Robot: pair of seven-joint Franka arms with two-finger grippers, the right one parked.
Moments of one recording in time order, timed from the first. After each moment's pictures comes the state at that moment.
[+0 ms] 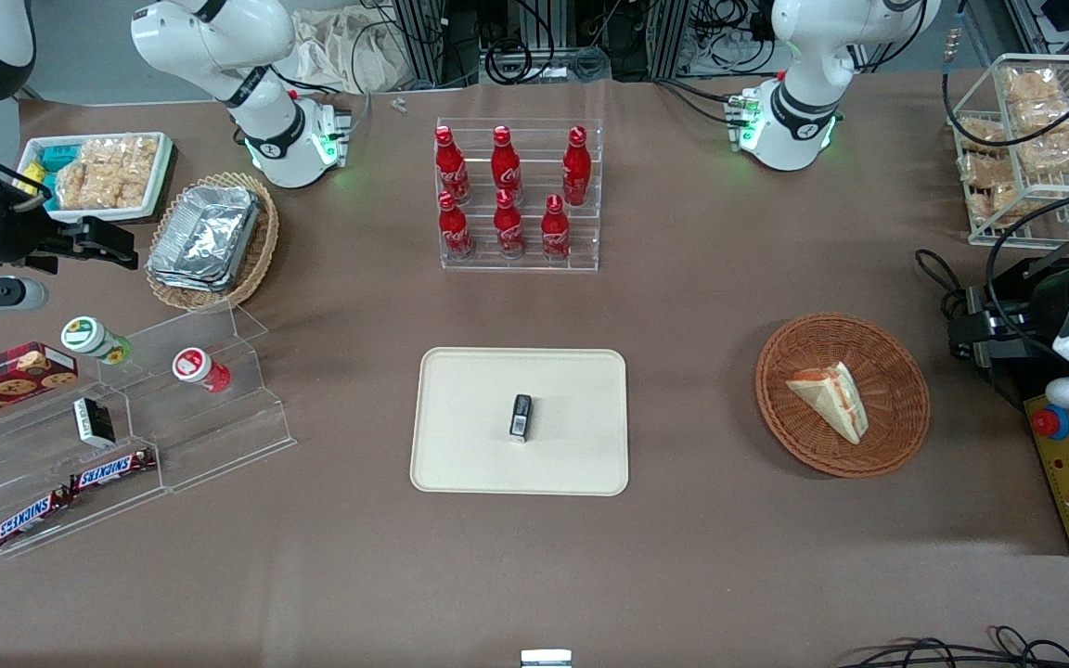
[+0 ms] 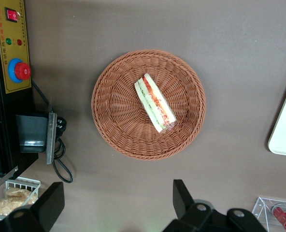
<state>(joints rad) 0.03 0.28 -0.04 -1.33 0.04 1.46 -0.12</state>
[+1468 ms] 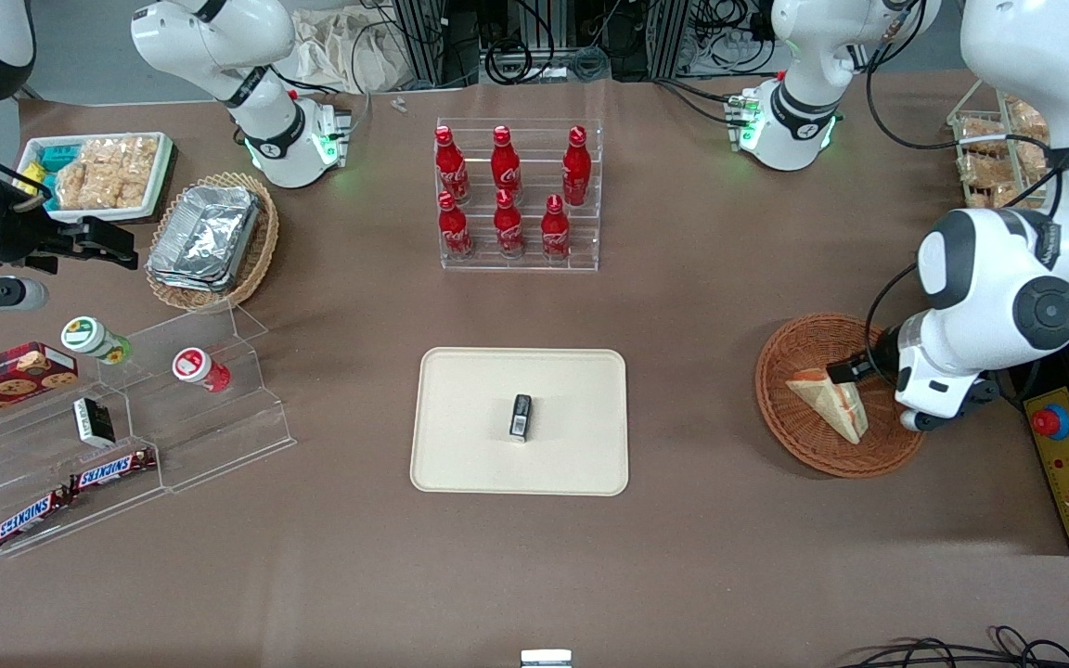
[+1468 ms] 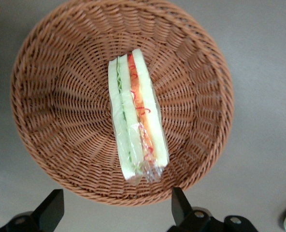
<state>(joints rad) 0.00 0.28 -0.04 -1.96 -0.04 2.08 -0.48</state>
